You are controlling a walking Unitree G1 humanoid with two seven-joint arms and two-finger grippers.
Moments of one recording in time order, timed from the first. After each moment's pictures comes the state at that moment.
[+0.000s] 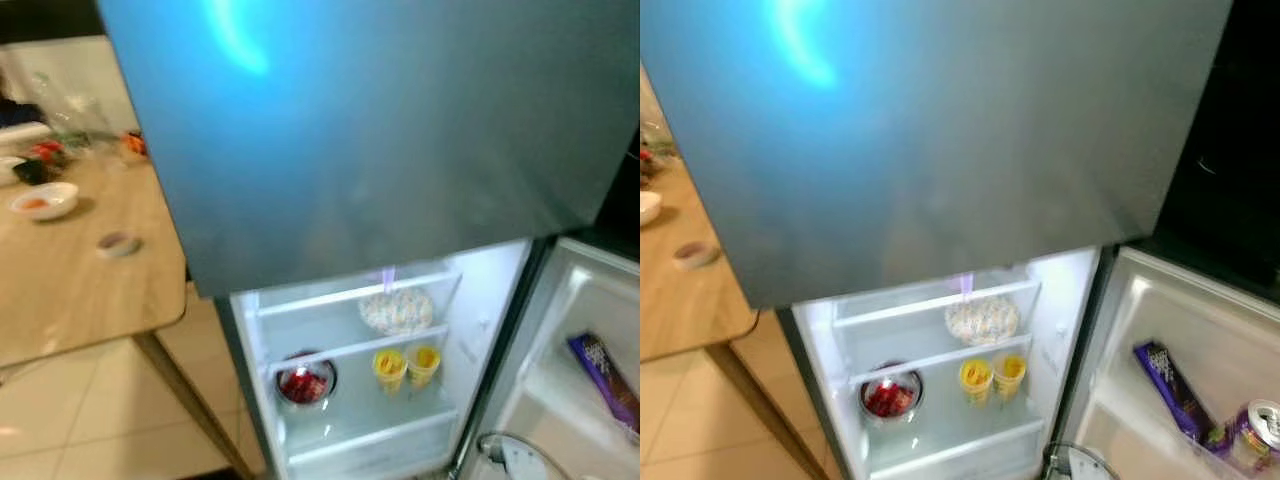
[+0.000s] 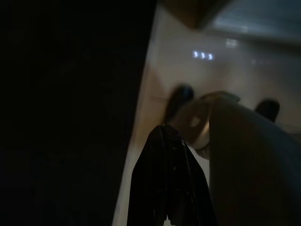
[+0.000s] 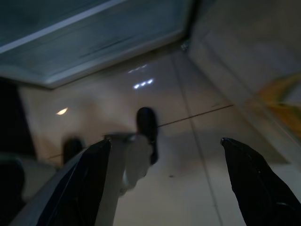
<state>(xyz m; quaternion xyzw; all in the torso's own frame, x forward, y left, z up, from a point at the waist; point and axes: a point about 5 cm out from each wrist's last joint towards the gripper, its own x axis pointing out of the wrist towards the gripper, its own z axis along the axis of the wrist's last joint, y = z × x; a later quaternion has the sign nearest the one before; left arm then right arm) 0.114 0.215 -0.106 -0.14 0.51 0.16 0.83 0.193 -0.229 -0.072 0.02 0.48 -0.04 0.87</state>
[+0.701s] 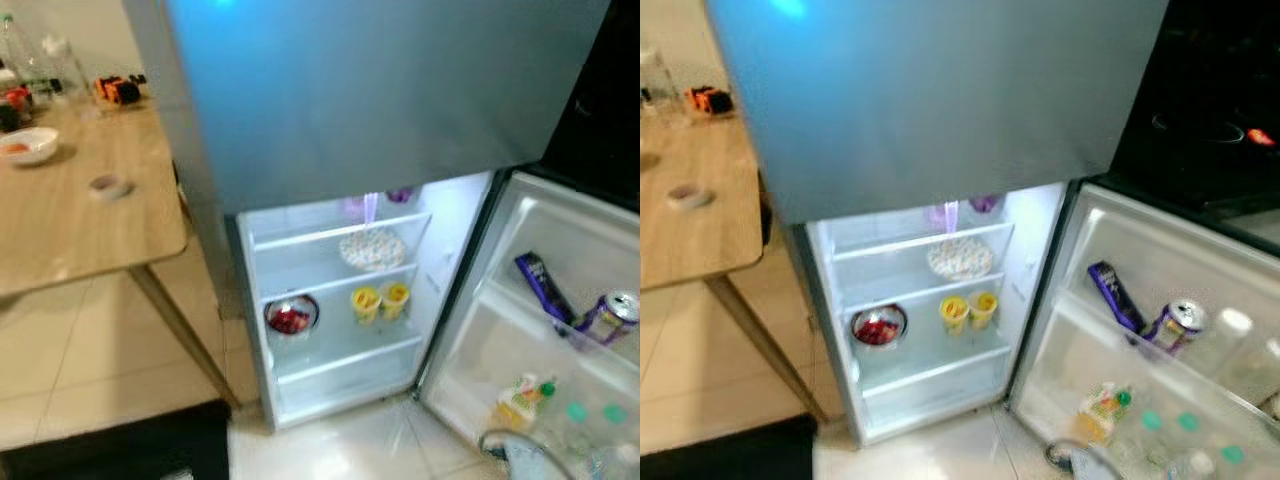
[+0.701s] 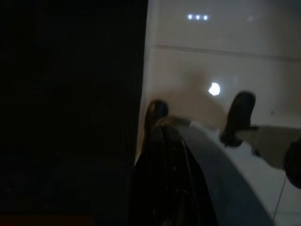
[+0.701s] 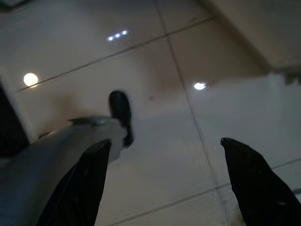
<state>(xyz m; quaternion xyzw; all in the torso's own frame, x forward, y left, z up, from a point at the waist) 0.126 0.215 -0.103 -0.13 0.50 0.15 0.84 0.180 -0.229 -0.079 0.01 0.50 -0.03 0.86</state>
